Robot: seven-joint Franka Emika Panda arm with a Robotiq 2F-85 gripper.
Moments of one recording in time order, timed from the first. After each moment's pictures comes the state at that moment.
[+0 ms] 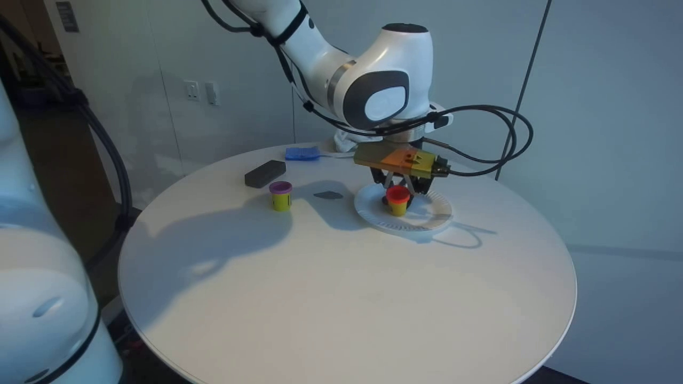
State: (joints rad) arm -0.26 0.02 -0.24 -2.28 0.19 2.61 -0.59
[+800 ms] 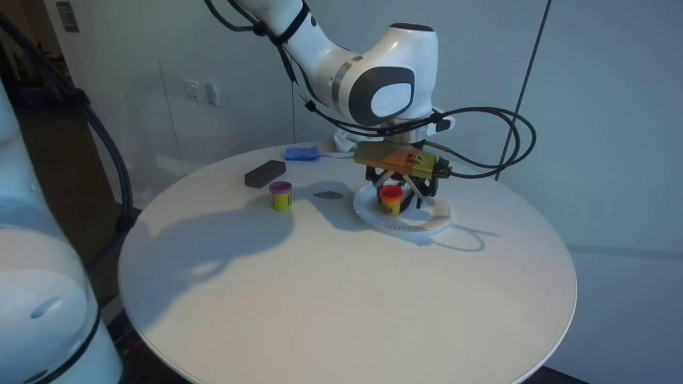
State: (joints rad) arm -0.27 0.02 -0.25 -2.27 0.15 2.51 -0.55
